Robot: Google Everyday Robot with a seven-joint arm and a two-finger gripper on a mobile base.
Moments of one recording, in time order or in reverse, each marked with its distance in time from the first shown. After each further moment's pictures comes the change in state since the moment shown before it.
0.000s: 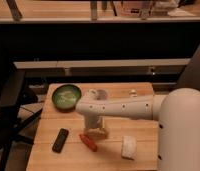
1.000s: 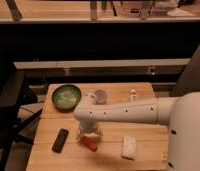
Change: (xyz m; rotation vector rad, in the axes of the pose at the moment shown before) arm -0.041 -0.041 -0.009 0.128 0.023 -0.233
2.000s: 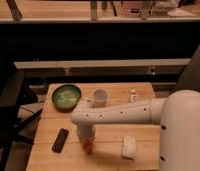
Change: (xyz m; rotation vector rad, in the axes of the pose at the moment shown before) arm -0.011 -0.004 0.019 -0.005 -0.061 -0.052
